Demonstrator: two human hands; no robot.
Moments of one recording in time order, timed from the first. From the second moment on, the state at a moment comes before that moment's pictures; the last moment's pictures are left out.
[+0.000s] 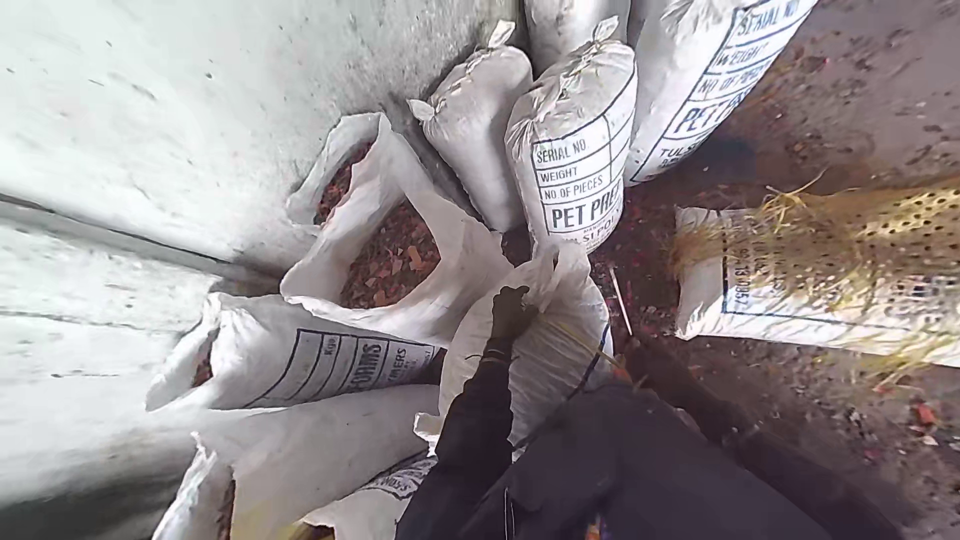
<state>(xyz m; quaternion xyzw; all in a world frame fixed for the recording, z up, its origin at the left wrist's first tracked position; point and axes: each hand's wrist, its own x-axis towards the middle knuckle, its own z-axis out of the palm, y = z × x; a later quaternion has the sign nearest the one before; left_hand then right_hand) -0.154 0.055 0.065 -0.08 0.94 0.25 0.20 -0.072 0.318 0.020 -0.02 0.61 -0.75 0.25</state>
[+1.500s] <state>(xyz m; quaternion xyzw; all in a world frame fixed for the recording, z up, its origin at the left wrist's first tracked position) -0.156 0.112 0.027 -0.27 0.91 0.30 -0.02 -0.156 0.302 0.021 -0.16 0.81 -0.39 0.42</state>
